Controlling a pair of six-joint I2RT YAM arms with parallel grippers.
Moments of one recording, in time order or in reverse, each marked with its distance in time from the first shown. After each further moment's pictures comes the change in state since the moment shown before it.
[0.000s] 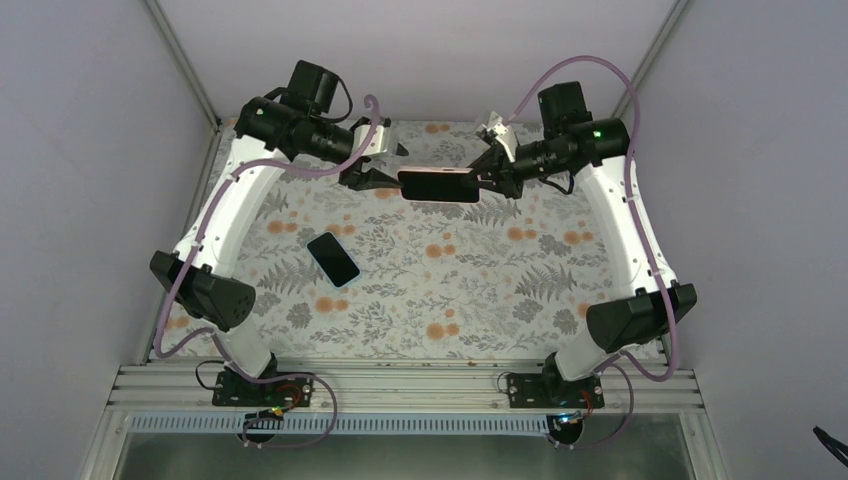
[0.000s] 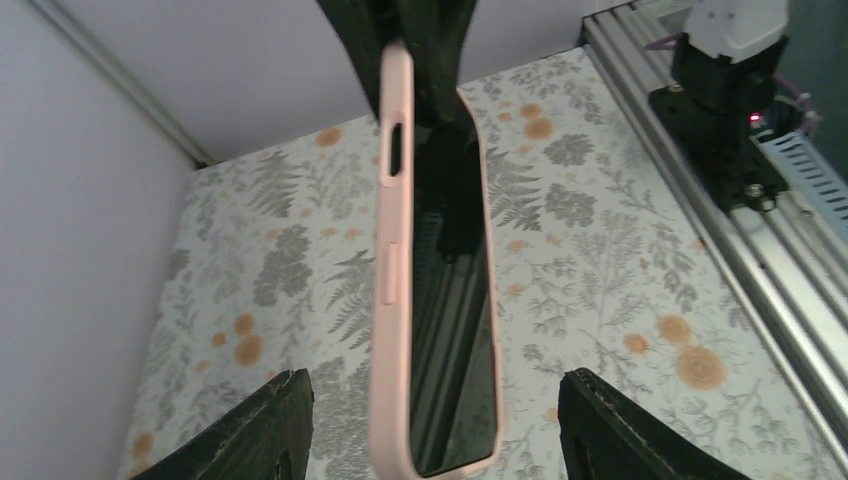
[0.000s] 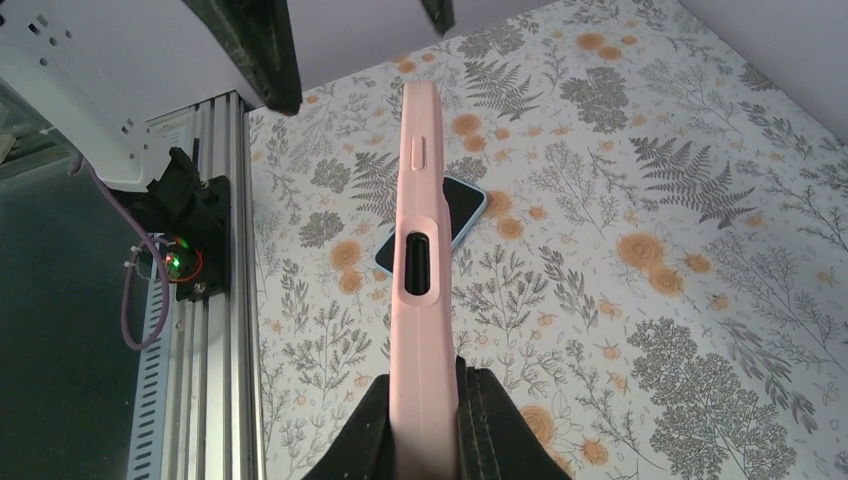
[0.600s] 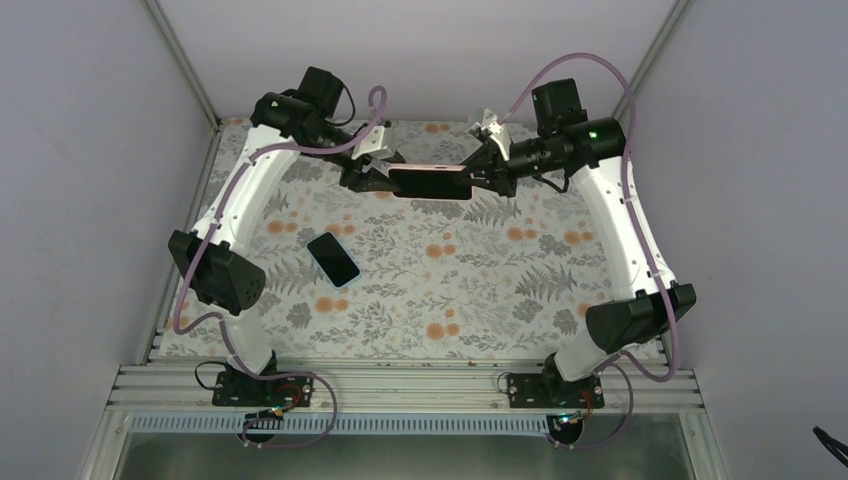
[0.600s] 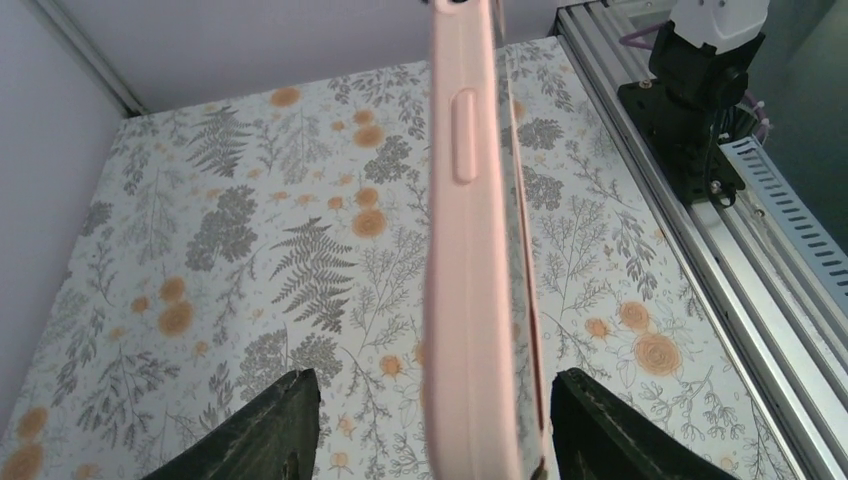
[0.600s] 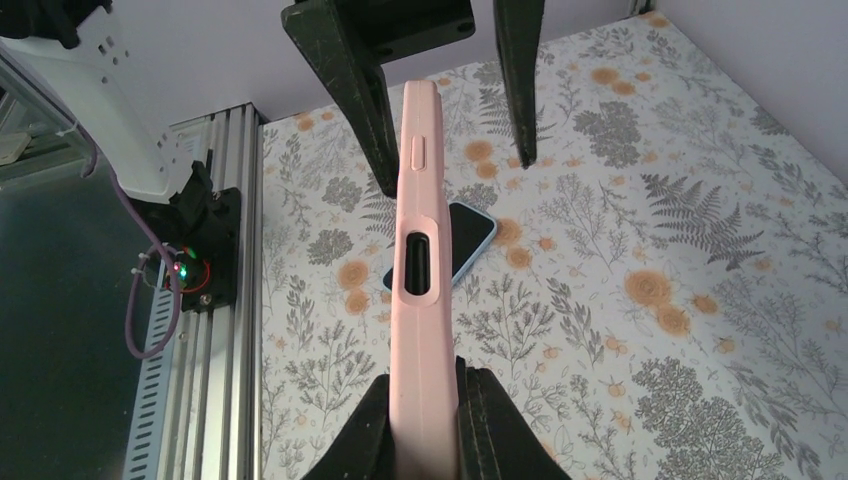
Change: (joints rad) left arm 0.044 0.114 0.010 -0.112 0.063 0.059; right arm 0.040 0.002 0.018 0.038 -0.018 0.014
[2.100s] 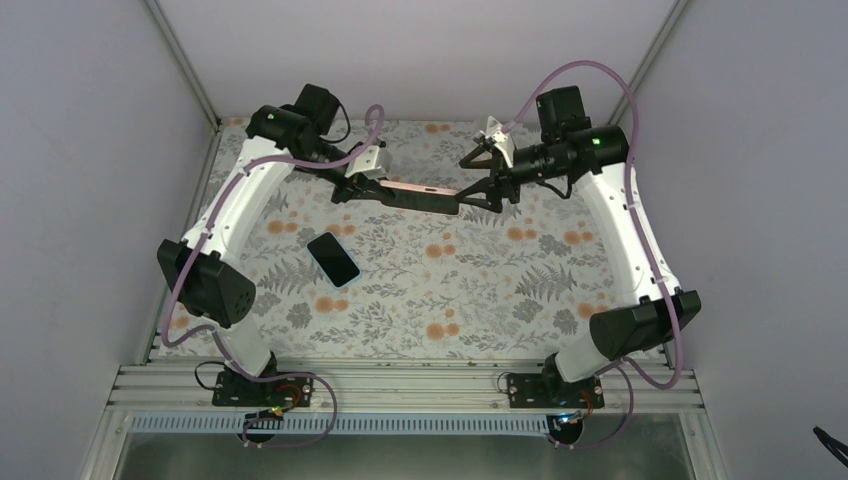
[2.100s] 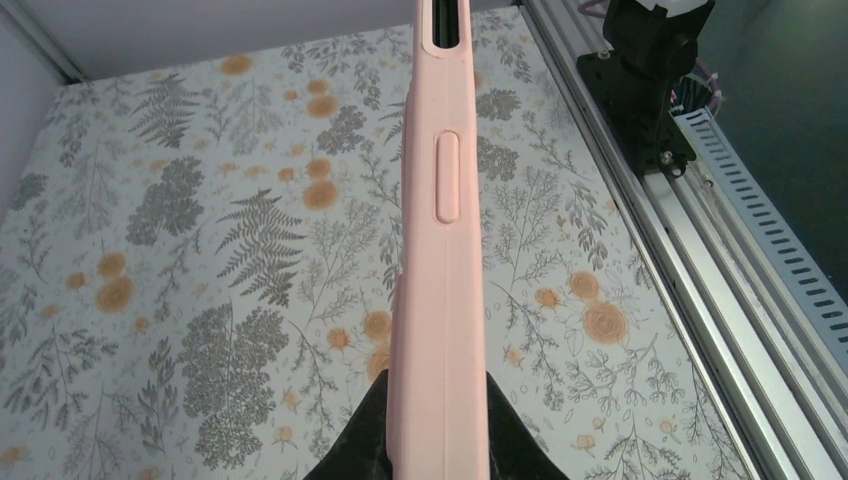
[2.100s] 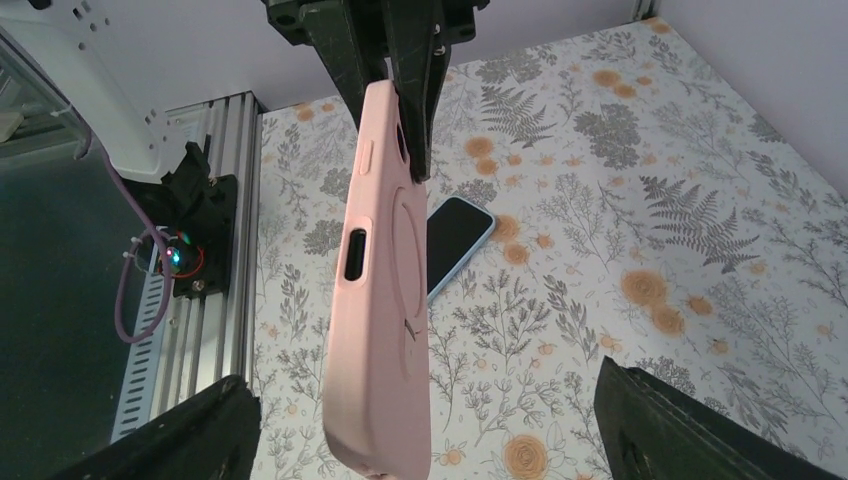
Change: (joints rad) left arm -0.002 -0.094 -0.154 -0.036 -0.008 0.063; right arm -0.022 -0.049 -0.075 0.023 -0.010 -0.057
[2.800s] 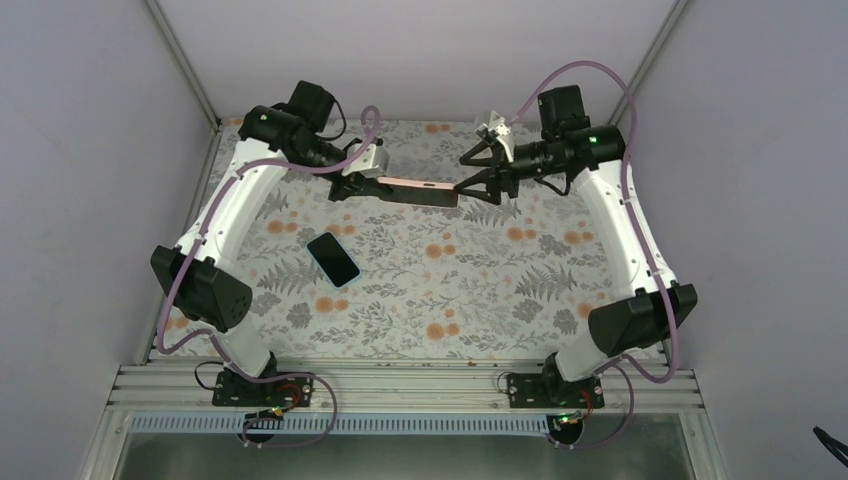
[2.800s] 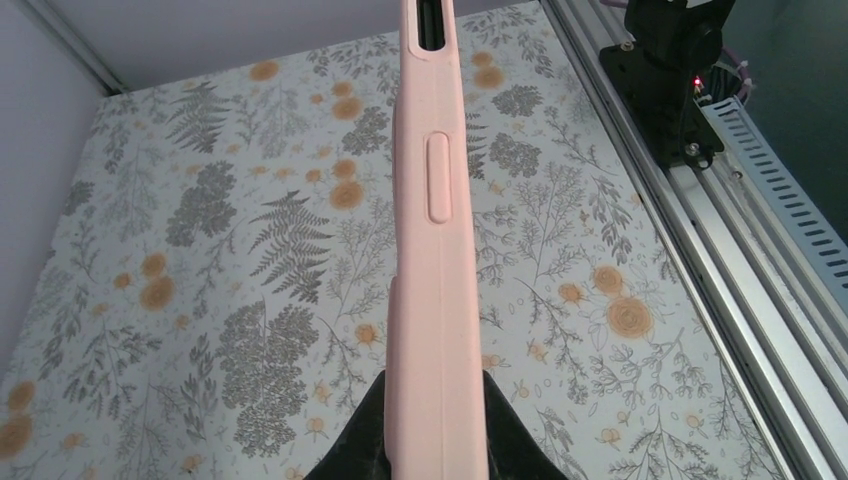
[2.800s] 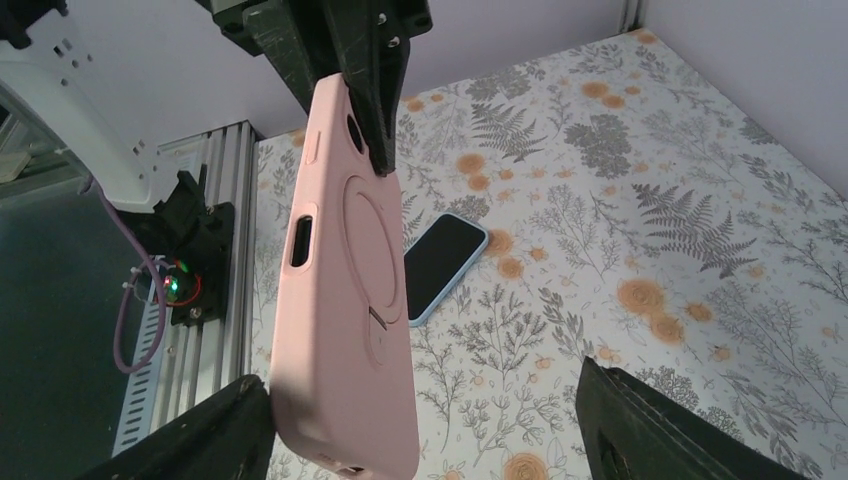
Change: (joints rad) left arm 0.003 -0.030 -0.002 0.016 -0.031 0.009; right arm -0.028 0.024 -0.037 0.074 -0.044 0.049
